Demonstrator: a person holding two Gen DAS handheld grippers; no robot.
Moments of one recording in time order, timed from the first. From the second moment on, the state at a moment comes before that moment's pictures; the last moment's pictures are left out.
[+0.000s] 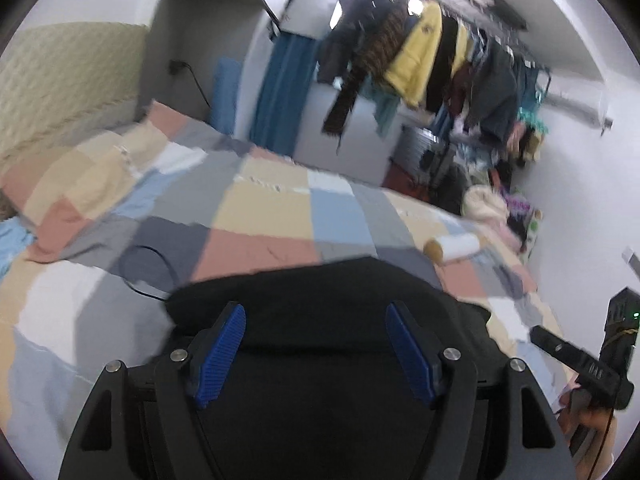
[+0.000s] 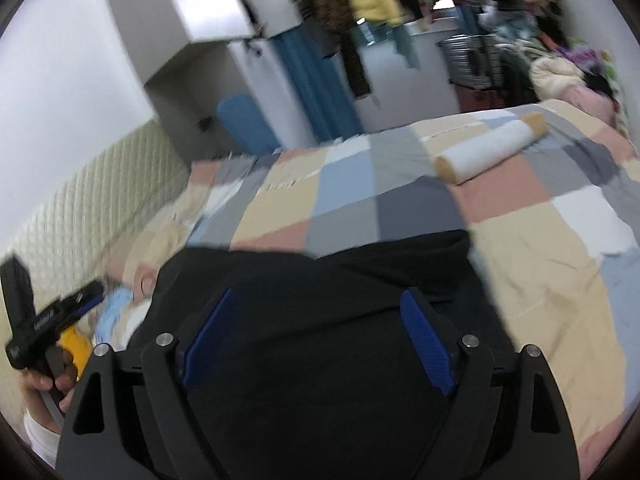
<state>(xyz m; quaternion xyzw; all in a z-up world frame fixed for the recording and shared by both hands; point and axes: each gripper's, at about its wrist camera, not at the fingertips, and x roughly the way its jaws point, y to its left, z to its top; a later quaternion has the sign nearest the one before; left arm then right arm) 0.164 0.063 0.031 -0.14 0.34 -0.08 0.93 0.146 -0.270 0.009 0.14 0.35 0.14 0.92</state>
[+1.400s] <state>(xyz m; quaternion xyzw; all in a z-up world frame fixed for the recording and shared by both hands) 0.277 0.016 -0.081 -0.02 0.42 0.01 0.91 0.263 -0.179 -0.104 0.04 0.41 0.09 0.91</state>
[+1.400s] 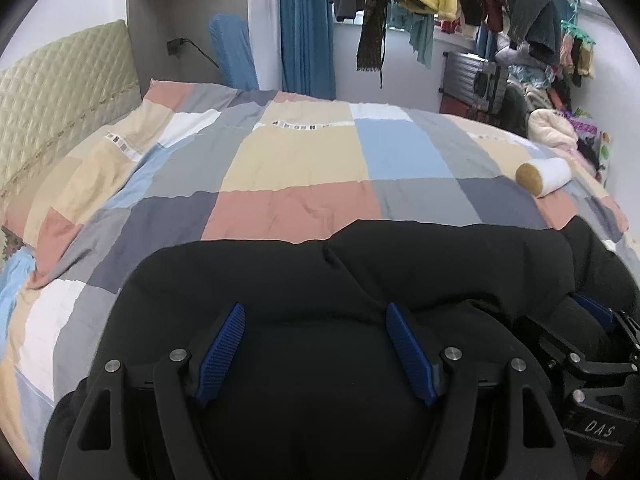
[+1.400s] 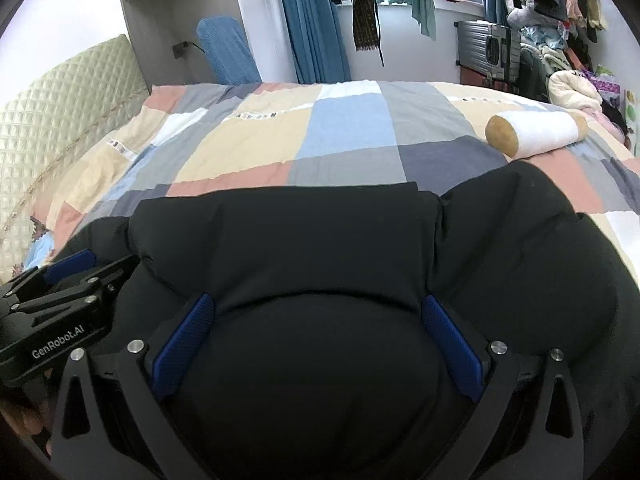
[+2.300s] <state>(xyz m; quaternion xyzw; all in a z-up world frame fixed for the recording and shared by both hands) 0.247 0.106 -0.098 -0.04 0.43 0.07 0.90 0.233 -0.277 -0.102 0.03 0.41 0.04 0.91</state>
